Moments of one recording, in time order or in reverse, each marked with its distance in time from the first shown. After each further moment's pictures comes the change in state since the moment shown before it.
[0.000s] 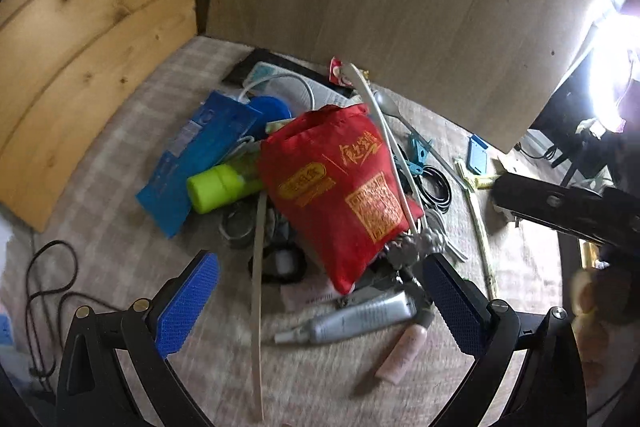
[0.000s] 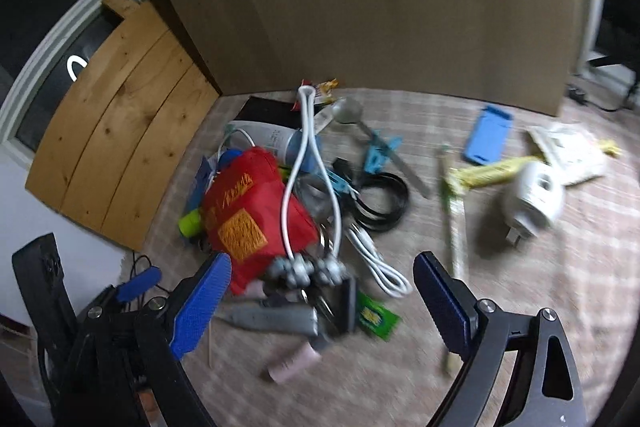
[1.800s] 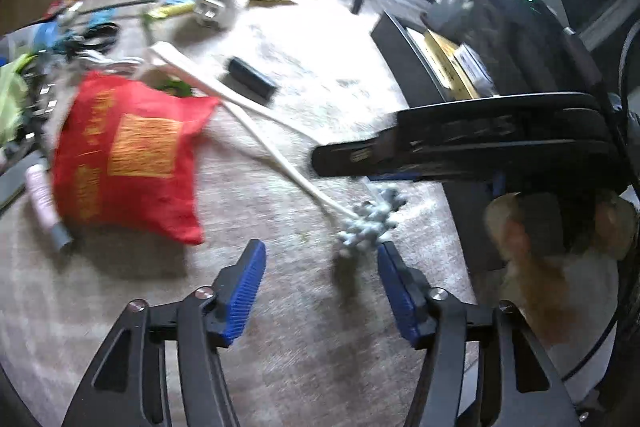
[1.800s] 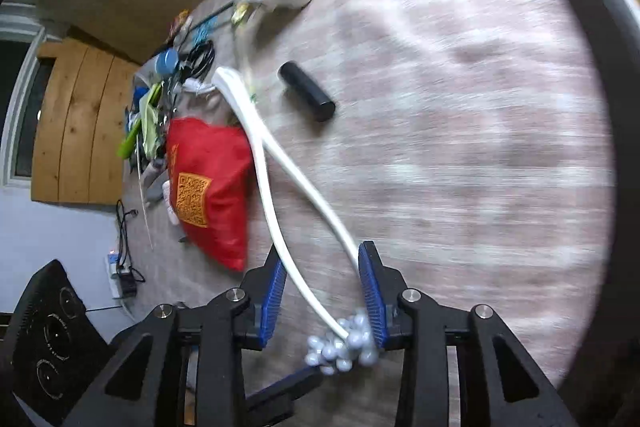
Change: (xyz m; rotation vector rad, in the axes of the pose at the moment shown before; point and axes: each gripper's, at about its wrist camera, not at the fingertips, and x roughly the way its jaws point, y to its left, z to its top) left arm 0.010 -0.237 -0.181 0.399 0.256 -0.327; right arm -0.113 -0.164 -0.169 0.342 0.164 0.065
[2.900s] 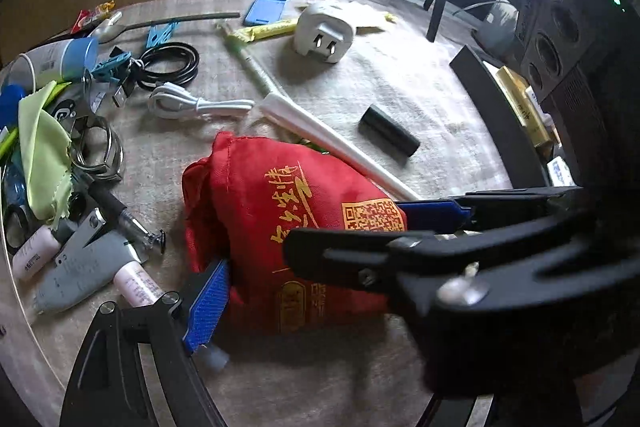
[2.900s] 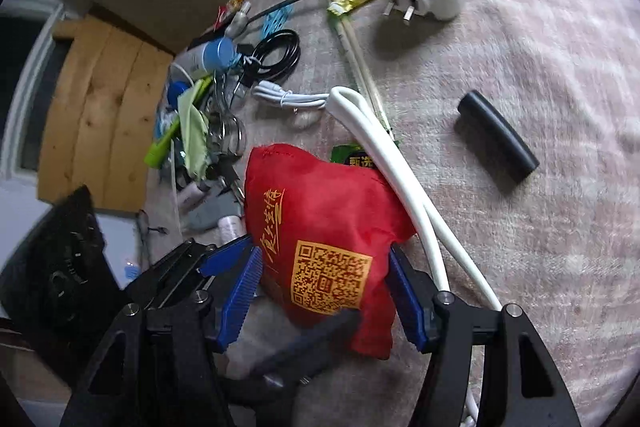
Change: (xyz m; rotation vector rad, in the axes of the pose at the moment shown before) left arm 0.005 0.105 0.055 0.032 0.002 0.067; right arm 0.079 0.100 0.034 -0.110 0.015 0.001
